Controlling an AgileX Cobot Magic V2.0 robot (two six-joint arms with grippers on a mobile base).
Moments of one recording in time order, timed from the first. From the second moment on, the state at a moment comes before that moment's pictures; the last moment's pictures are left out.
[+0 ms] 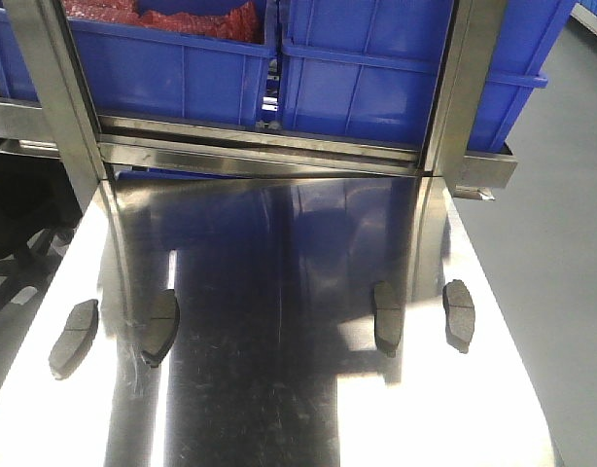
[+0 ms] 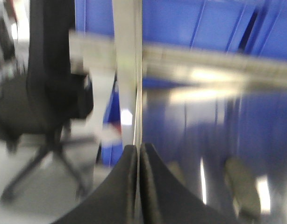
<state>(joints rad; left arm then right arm) 0.05 0.54 -0.35 0.10 0.23 -0.14 0.02 -0.01 0.03 -0.07 0.12 0.05</state>
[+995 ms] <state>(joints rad) 0.05 0.97 -0.71 -0.02 0.83 -0.12 0.02 -0.01 0.03 -0.07 0.12 0.05</state>
